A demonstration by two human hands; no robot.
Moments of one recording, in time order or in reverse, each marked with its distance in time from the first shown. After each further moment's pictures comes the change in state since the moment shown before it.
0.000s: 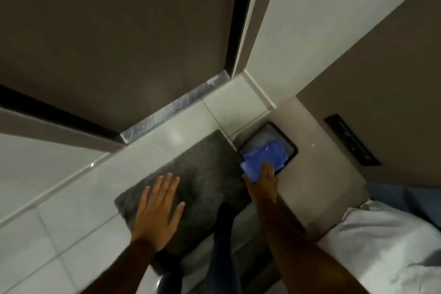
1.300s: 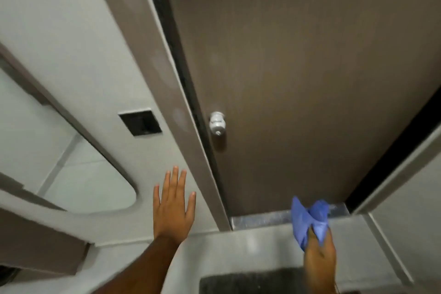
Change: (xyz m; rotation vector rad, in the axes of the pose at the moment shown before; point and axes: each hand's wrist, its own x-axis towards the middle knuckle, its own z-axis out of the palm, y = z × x) left_hand -0.107 -0.186 -0.340 0.084 0.830 -0.543; right_hand -0.225 -0.351 -0.105 0.991 0.051 -0.446
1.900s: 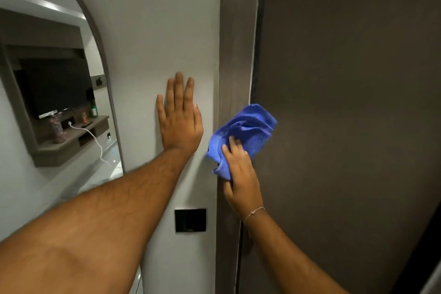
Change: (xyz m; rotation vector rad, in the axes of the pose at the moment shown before) left_hand 0.313 -0.038 -0.340 -0.107 0.924 0.117; right_hand -0.072 -0.337 0.299 -0.354 -0.208 -1.531
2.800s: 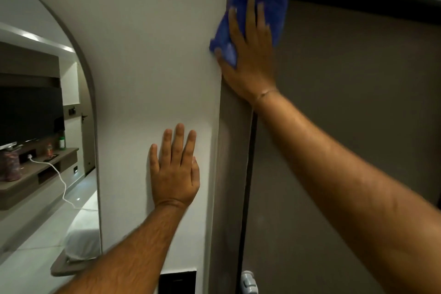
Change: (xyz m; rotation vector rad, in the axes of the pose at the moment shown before) left_hand -0.004 -0.020 0.038 -0.018 0.145 0.132; right_hand 0.335 -0.067 -0.123 -0.582 0.425 -0.280
